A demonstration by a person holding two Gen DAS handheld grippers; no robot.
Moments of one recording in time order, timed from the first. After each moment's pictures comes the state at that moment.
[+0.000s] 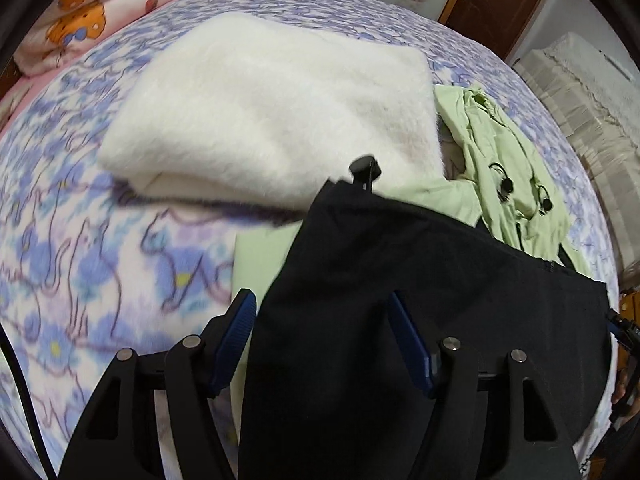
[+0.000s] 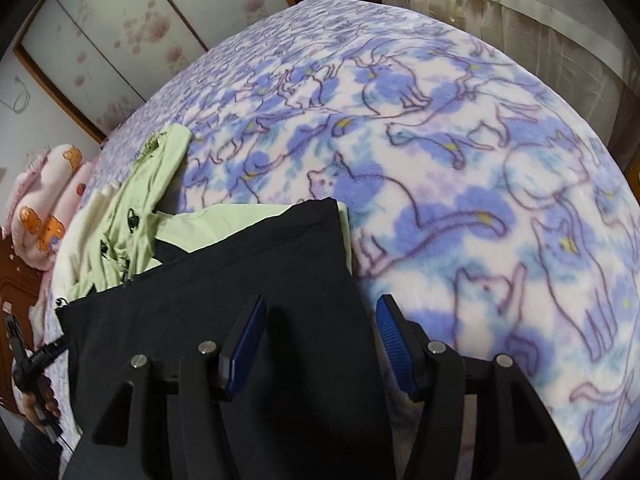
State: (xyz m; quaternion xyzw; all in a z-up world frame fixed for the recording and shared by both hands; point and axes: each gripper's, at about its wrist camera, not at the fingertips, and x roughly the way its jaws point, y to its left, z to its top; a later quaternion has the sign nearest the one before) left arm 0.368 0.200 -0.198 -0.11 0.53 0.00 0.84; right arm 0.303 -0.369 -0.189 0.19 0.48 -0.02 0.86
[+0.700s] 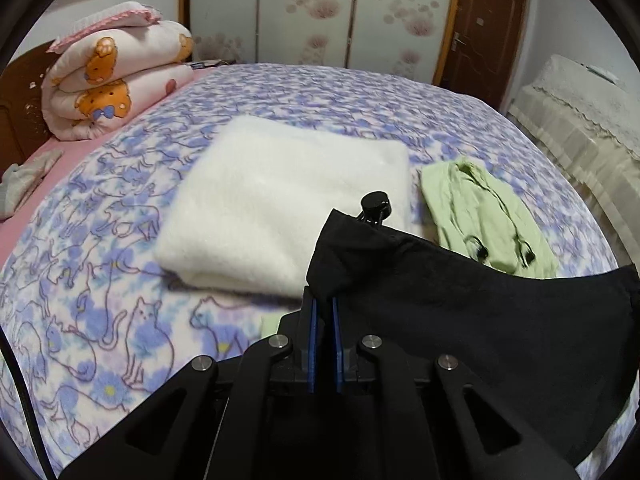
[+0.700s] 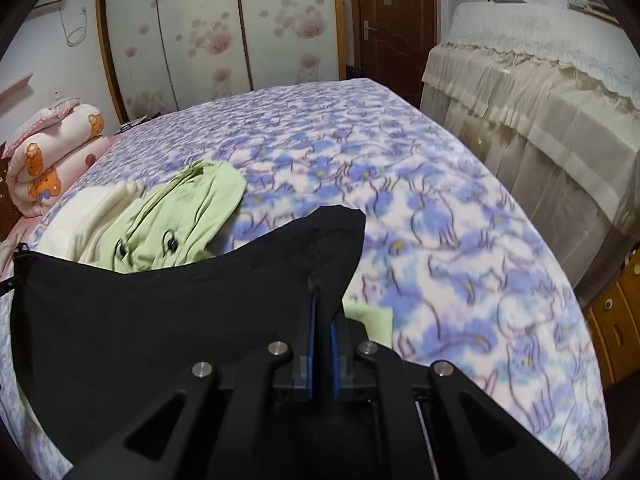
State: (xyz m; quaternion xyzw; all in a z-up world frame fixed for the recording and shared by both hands) left arm 0.349 0.192 -0.125 -0.07 0.41 0.04 0.91; right arm 0.309 -0.301 -0.114 0.04 0.37 -0.03 0.93
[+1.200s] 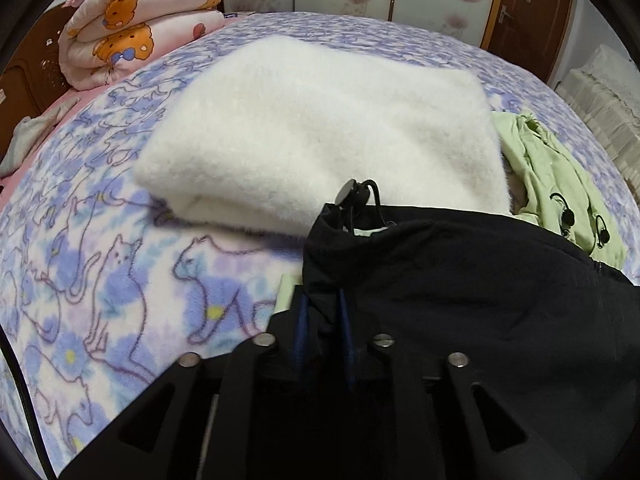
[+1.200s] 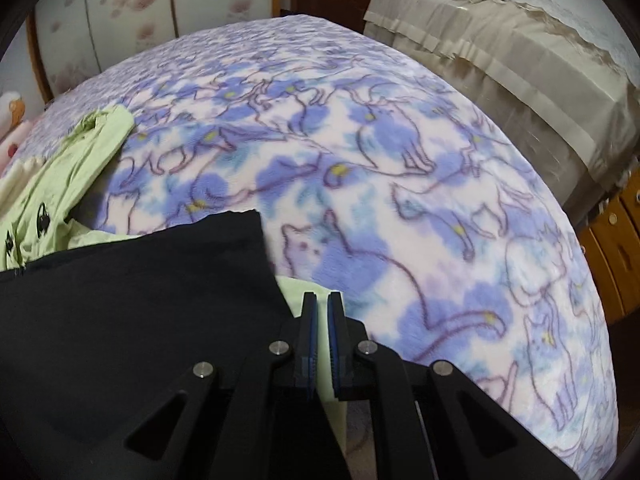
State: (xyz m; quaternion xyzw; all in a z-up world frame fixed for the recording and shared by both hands) left arm 0.376 0.203 -0.211 -0.08 0.48 0.11 0.87; right arm 0.353 -0.336 -0.194 0.04 0.46 -0.15 0.87
